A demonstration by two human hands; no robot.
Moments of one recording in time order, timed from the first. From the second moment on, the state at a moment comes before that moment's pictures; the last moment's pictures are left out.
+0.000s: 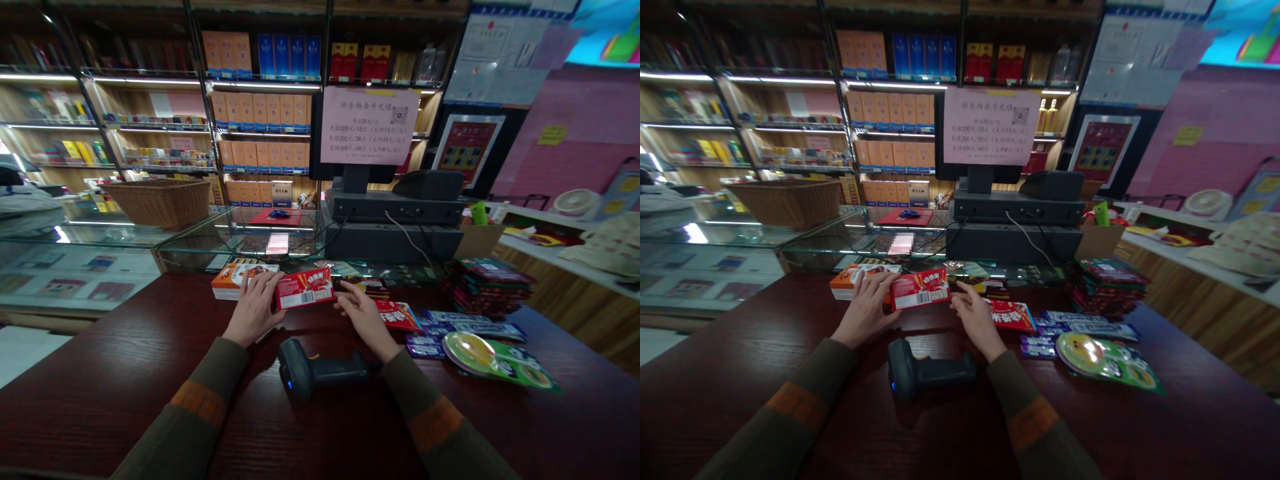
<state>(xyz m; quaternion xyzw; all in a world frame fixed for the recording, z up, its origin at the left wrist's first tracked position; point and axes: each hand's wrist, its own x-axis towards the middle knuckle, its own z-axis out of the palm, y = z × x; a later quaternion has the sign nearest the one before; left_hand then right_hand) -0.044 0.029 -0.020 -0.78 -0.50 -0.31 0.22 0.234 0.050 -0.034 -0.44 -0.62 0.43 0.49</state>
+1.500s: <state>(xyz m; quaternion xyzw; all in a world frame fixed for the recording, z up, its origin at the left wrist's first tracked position) -0.082 0.001 -0.029 -0.73 -0.54 -0.32 0.26 0.230 -0.013 -0.017 -0.34 -0.87 0.25 0.26</state>
